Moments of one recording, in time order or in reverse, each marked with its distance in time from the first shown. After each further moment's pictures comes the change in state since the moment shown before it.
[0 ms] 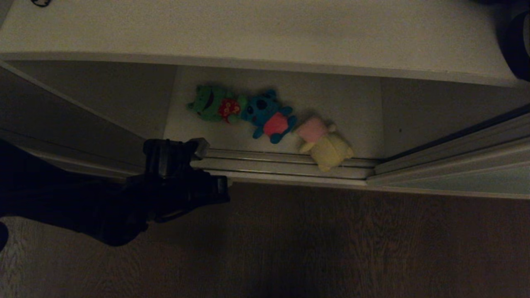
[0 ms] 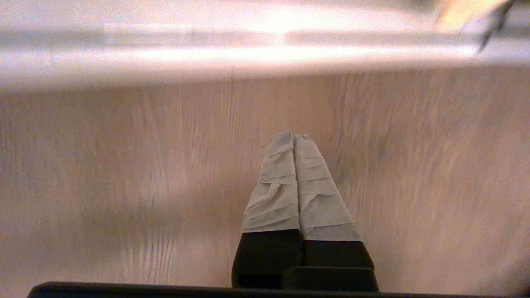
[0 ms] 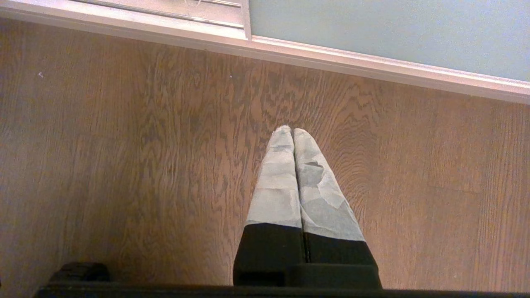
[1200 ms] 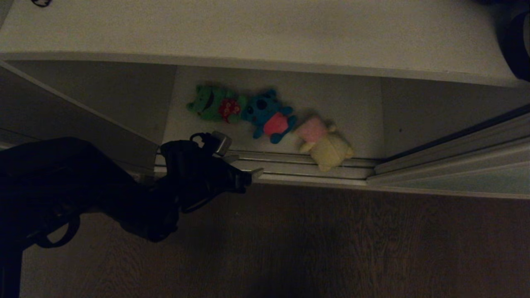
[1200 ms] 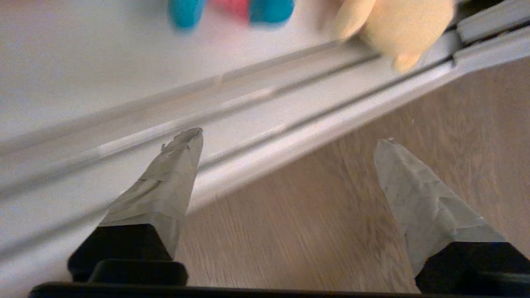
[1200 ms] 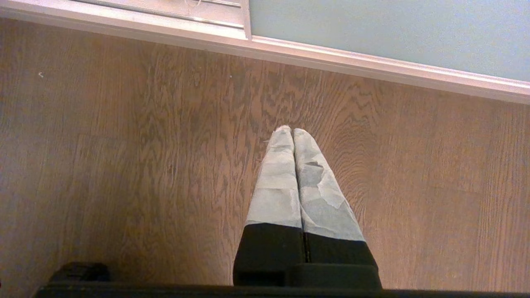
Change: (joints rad) left arm -0.006 0.214 -0.097 -0.389 -0.137 0.288; right arm 0.000 0.000 0.000 0.000 0.000 0.000
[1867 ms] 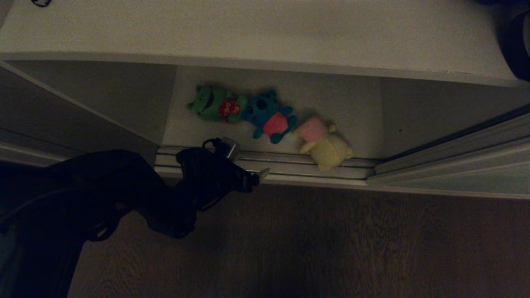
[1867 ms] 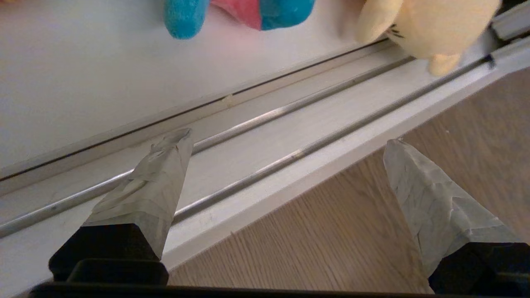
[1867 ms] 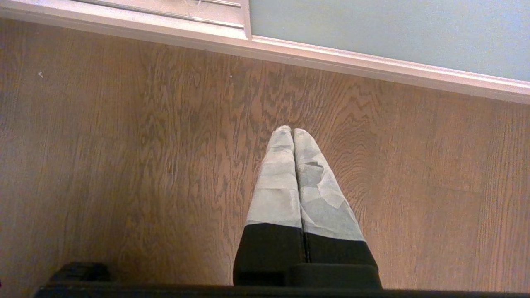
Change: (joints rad) left arm 0.007 0.187 -0.132 -0.139 -0.010 0.053; right arm 0.000 0.000 0.000 0.000 0.000 0.000
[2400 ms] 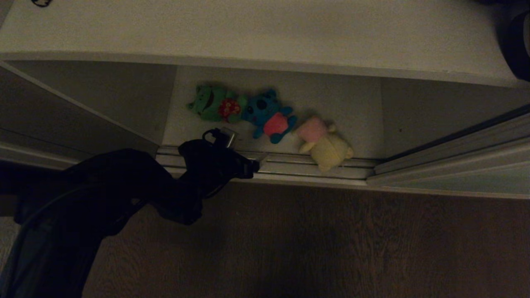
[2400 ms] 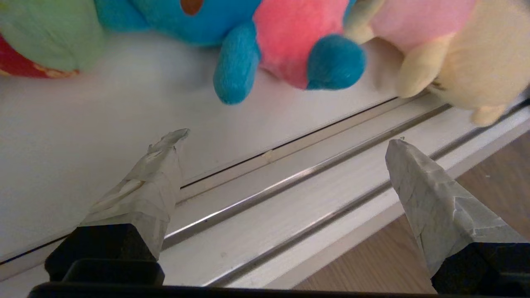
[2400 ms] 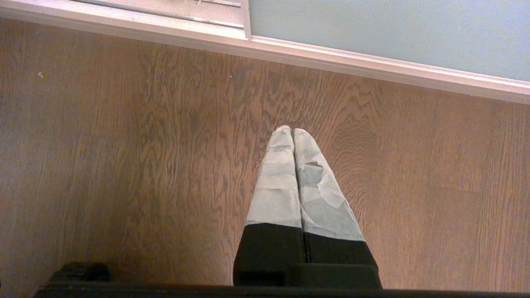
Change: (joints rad) left arm 0.027 0.086 -0.186 -0.021 0.003 0.003; right arm 0.000 0.000 0.000 0.000 0.000 0.000
